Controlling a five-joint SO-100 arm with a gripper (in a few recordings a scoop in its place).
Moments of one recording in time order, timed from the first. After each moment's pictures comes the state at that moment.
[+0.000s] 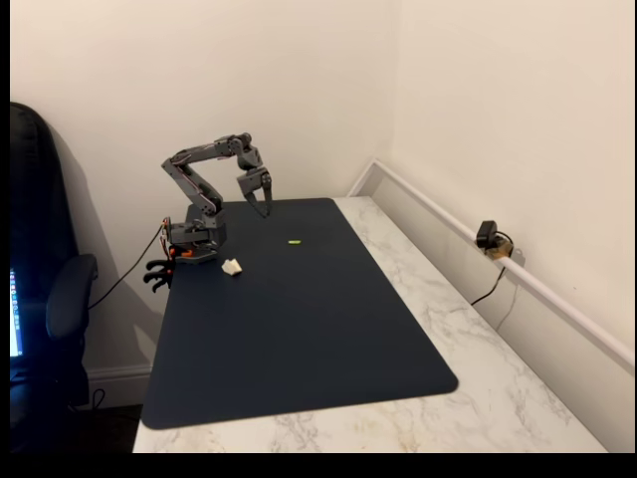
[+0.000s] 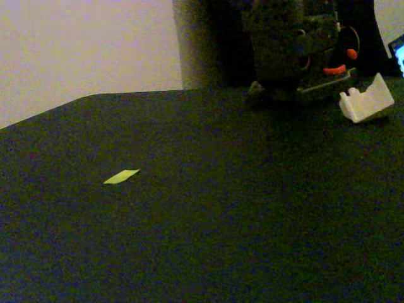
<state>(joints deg) -24.6 131.7 116.7 84.6 30.3</state>
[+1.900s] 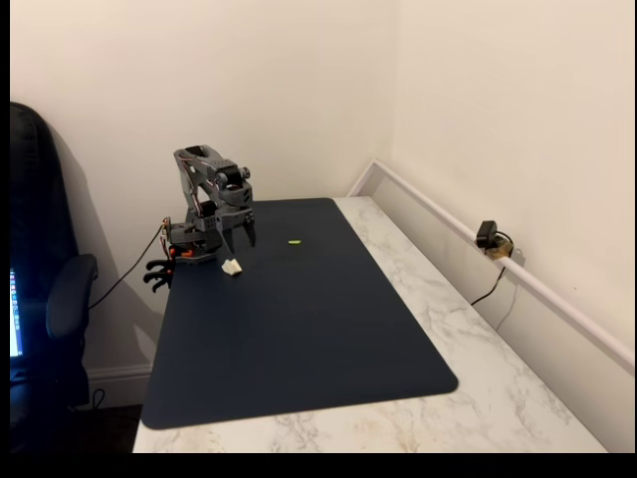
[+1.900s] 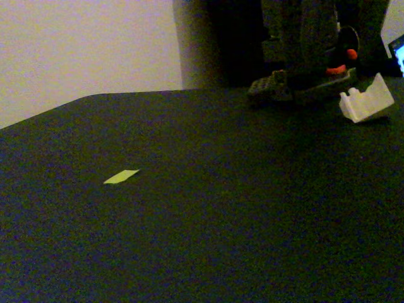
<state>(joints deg) -57.8 116.6 127.7 79.4 84.7</state>
